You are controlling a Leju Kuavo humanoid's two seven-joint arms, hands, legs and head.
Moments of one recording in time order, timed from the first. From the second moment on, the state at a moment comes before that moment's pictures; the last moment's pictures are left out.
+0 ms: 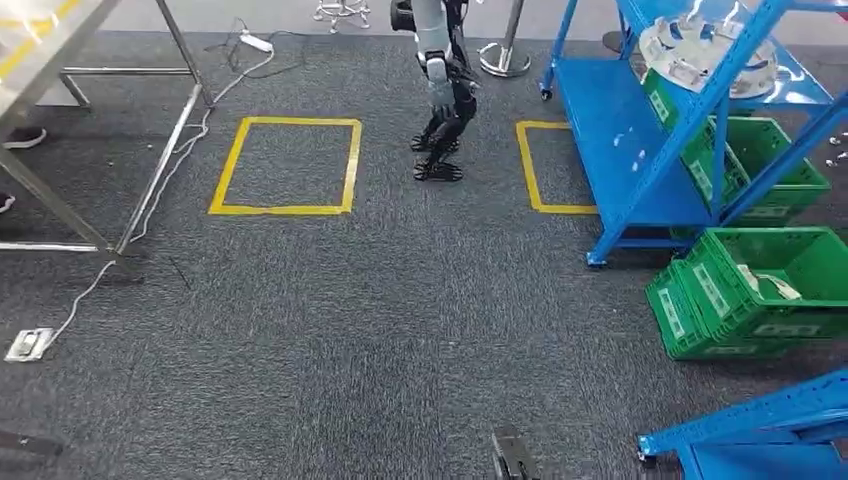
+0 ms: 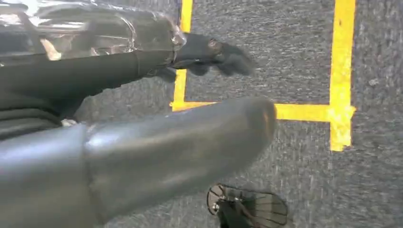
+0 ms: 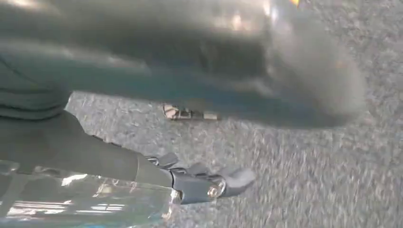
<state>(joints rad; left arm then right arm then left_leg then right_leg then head) -0.17 -0.09 1.44 -0.09 -1.57 0.08 -0.20 -0.09 0.06 0.53 -0.21 -0.41 -0.42 -0.15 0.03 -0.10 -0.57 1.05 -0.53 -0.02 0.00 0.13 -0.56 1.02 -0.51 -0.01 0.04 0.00</state>
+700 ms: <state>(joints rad) -0.17 -0.13 1.44 -0.09 -1.57 0.09 -0.23 -0.09 0.03 0.54 -0.21 -0.45 -0.41 -0.15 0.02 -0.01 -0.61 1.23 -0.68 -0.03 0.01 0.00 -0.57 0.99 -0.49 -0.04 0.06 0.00</state>
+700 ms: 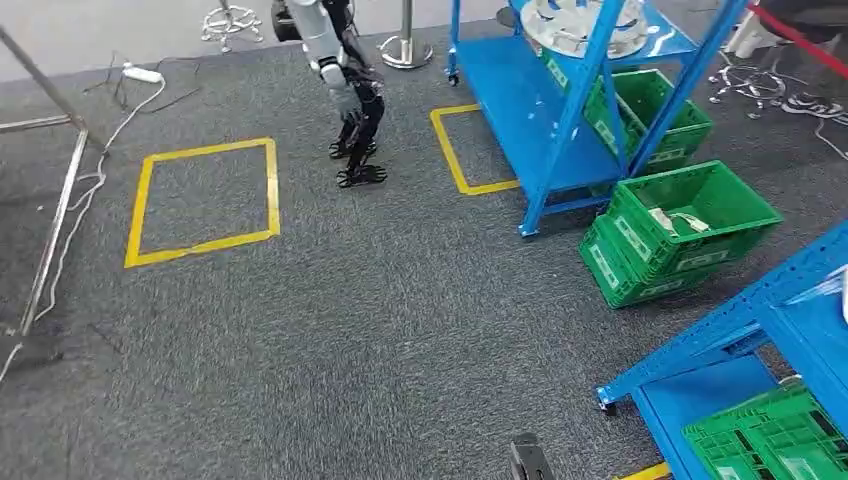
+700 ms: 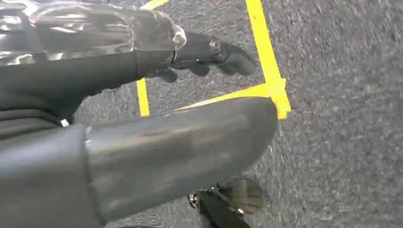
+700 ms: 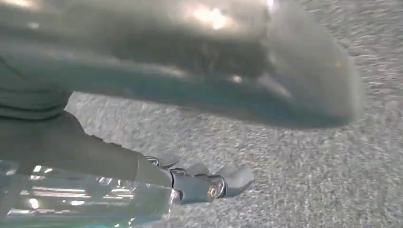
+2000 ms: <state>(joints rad) -0.17 -0.12 1.44 -0.09 -1.57 0.09 -0.22 -0.09 0.02 0.54 -0.21 -0.47 -0.41 -0.14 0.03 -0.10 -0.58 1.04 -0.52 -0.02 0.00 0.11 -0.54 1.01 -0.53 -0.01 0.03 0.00</state>
